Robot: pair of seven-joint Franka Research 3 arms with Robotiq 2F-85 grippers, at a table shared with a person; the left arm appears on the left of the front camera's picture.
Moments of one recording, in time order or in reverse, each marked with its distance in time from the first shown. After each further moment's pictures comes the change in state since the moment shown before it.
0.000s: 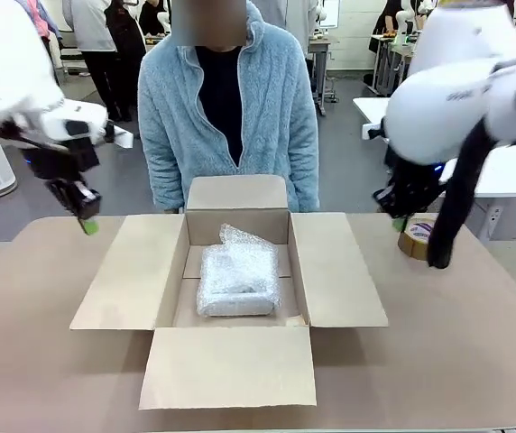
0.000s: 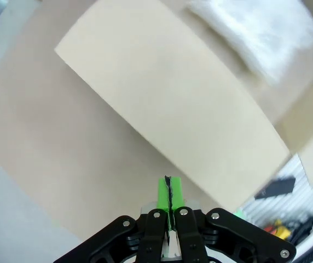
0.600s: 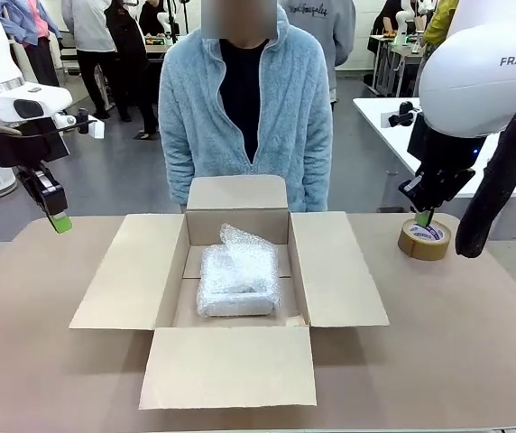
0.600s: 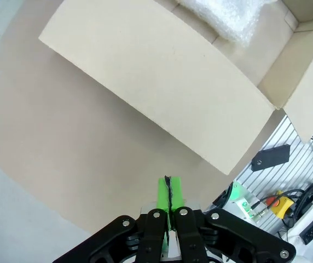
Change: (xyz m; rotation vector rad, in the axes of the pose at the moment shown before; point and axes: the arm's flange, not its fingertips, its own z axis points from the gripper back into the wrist) left arm -0.022 0.008 0.020 -0.060 0.031 -0.087; right arm -0.017 -0.011 0.021 0.009 0.019 0.065
